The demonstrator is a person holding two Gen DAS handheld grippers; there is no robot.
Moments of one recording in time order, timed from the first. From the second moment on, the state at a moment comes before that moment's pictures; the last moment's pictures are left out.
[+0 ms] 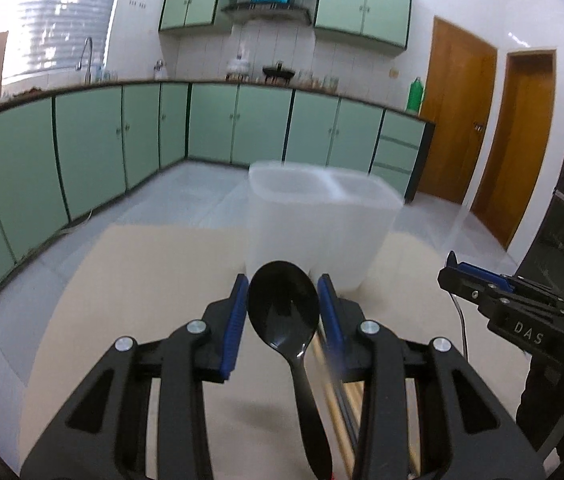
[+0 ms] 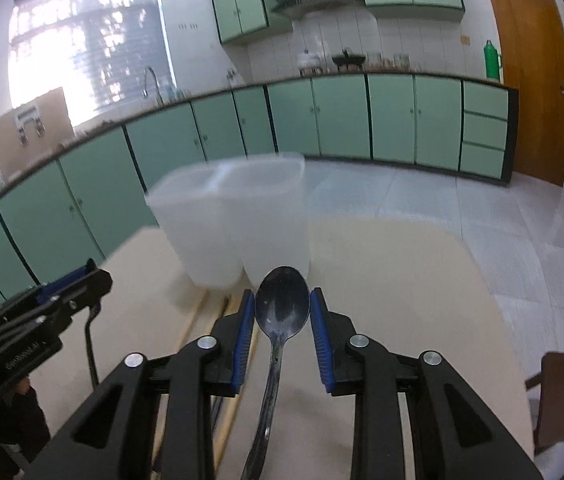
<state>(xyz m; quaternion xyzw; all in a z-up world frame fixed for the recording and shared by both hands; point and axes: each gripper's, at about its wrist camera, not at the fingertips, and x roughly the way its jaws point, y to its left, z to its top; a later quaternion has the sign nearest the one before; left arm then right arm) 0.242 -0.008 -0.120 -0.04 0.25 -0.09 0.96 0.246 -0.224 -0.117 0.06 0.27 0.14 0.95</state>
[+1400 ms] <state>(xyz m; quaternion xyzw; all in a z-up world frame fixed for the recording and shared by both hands) 0.340 -0.024 -0.053 -0.01 0.15 -0.07 0.99 0.339 -0.221 -0.064 0.06 0.19 0.11 0.97</state>
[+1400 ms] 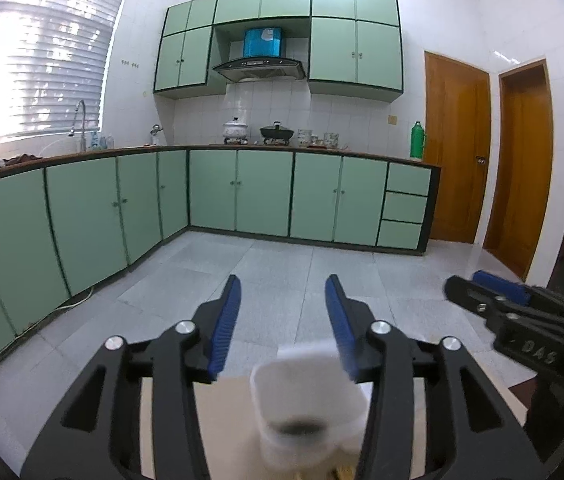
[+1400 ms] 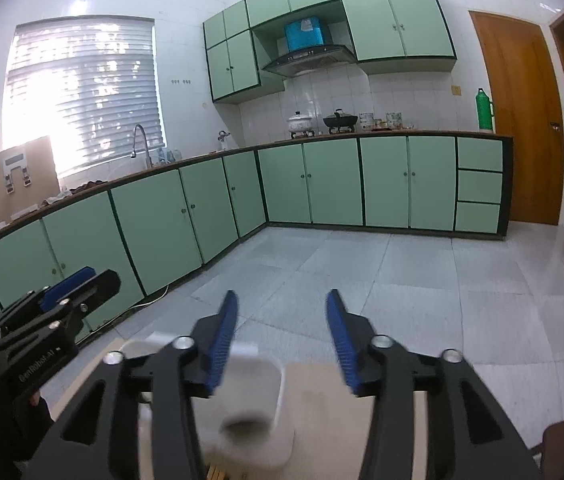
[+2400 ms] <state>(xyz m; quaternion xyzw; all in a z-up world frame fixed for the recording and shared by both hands) 0.130 0.006 -0.198 -0.01 0.43 -0.04 0.90 0.117 -0.182 -0.194 0.00 0.41 0.11 0.90</state>
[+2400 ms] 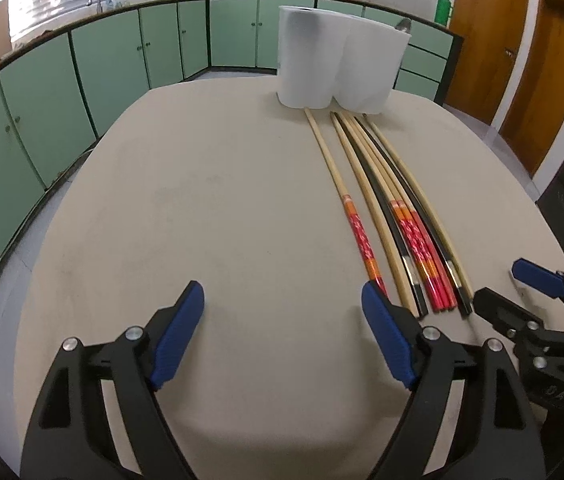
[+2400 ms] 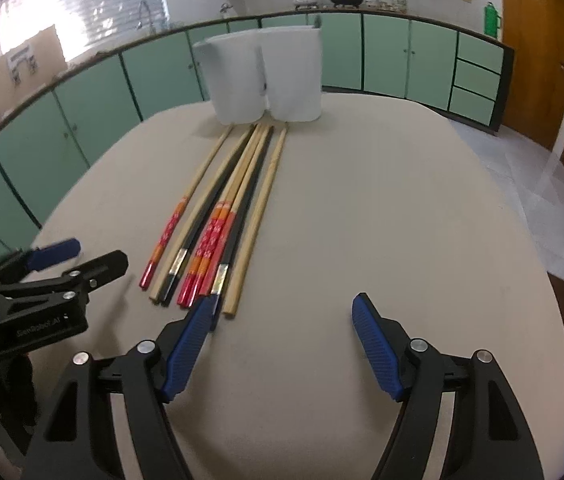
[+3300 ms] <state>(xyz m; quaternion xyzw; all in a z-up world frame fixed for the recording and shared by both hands) 0.132 -0.018 -0.196 0.01 0.43 -0.06 0.90 0.126 -0.177 -0.196 -0.02 0.42 0.10 0.90</state>
